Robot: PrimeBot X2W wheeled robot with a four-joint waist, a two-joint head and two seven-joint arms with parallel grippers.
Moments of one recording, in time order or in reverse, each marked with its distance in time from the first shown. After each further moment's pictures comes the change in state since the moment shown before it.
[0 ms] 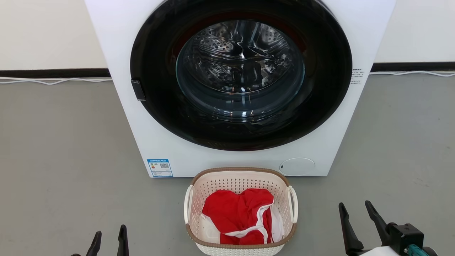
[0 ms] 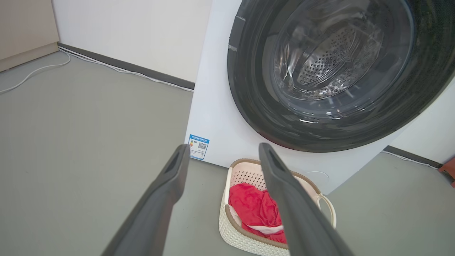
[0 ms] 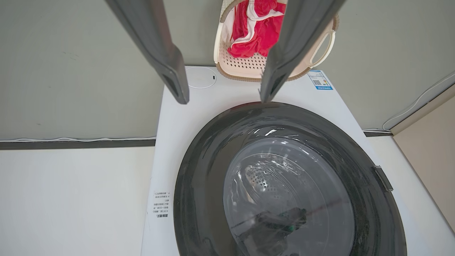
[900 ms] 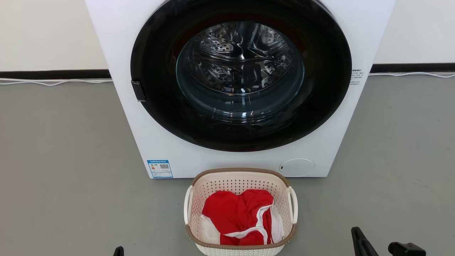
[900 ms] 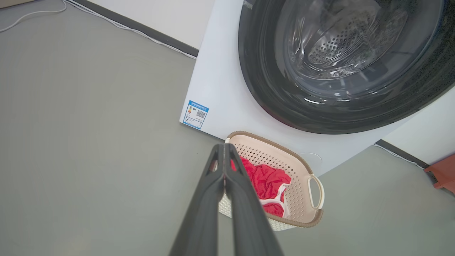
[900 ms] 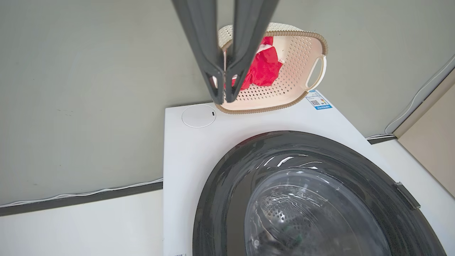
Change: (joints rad) left arm 0.022 -0.020 -0.014 0.076 -0.092 0.000 0.041; right arm 0.047 0.010 -0.004 0.089 0.116 -0.001 0.026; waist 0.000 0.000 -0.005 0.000
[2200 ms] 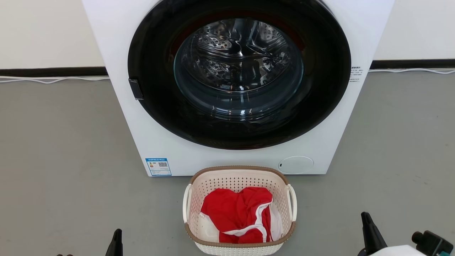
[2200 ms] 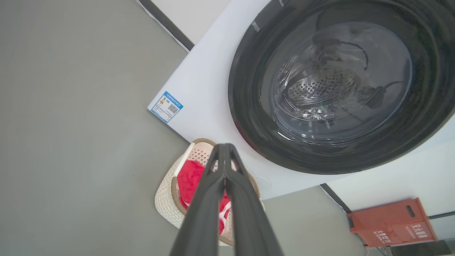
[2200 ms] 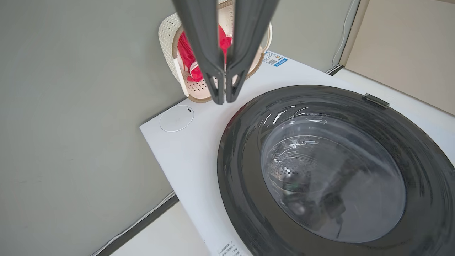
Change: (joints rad) left arm -0.070 -0.004 0.016 -0.018 -0.376 -0.010 0.111; right arm -0.050 0.000 -0.025 -0.028 0.471 0.000 0.088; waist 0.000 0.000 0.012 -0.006
